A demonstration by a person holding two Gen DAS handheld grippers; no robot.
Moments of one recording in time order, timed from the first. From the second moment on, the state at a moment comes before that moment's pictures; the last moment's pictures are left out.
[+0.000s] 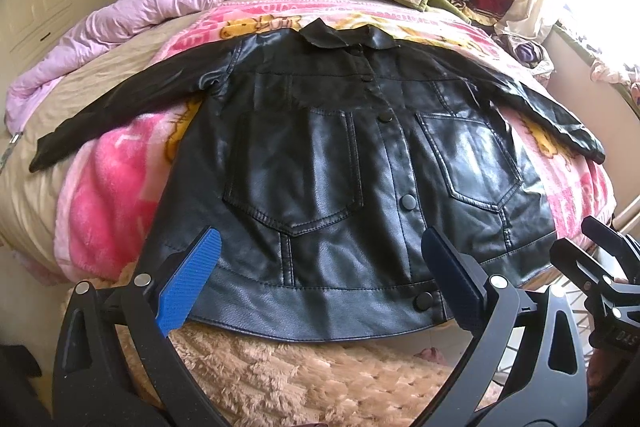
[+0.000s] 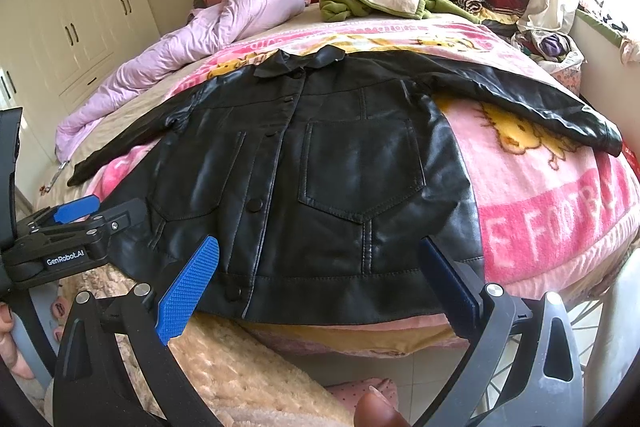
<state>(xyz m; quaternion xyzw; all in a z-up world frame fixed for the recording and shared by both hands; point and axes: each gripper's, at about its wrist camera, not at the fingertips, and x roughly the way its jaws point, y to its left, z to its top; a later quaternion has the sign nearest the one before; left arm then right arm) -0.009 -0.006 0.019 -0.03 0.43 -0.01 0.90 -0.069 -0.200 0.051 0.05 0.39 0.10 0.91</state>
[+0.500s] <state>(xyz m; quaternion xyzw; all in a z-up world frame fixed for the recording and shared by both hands) -0.010 -0.010 0.021 -0.03 0.42 -0.01 0.90 -0.071 -0.201 0.052 0.05 0.39 0.10 0.91</state>
